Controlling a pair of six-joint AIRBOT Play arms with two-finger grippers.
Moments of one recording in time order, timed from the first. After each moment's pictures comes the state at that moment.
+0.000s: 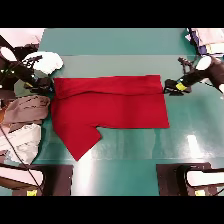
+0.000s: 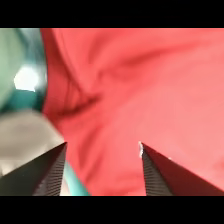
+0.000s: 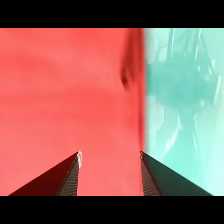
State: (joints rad) left arm 0.16 -1.61 1.56 1.29 -1.50 -1.36; right arm -0.07 -1.51 1.35 -1.31 1.28 1.62
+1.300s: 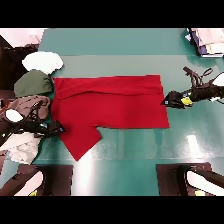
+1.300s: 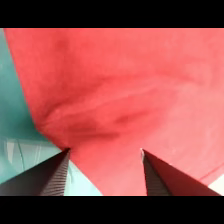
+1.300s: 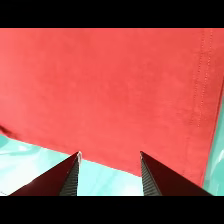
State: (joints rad) left arm 0.17 -0.97 0.52 1.11 -1.13 -1.49; right arm -0.11 -1.20 1.02 -1.04 1.31 1.45
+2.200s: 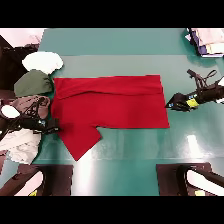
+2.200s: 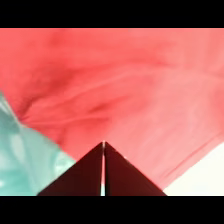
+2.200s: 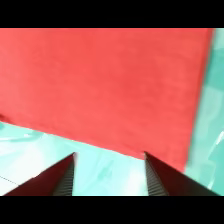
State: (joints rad) left arm 0.17 -0.96 0.60 1.12 -1.22 -1.40; right arm -0.21 -1.20 1.01 -1.05 1.41 1.40
